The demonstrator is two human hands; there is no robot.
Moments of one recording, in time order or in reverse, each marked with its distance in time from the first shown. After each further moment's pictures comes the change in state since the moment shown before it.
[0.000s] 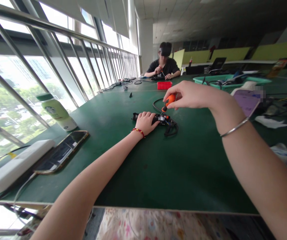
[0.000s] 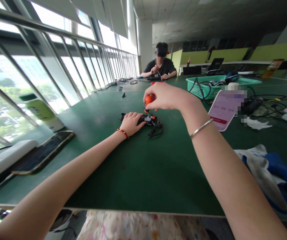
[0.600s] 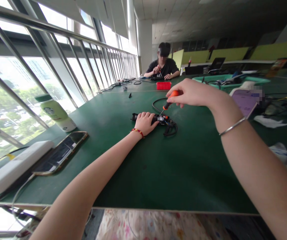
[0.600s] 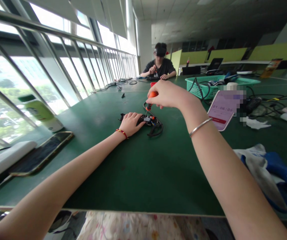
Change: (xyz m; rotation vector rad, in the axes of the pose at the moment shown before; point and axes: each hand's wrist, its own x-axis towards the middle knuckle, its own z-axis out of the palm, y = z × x) left_hand 0.000 -0.001 0.002 0.005 0.006 0.009; right_hand 0.002 0.008 0.001 0.005 0.083 0.112
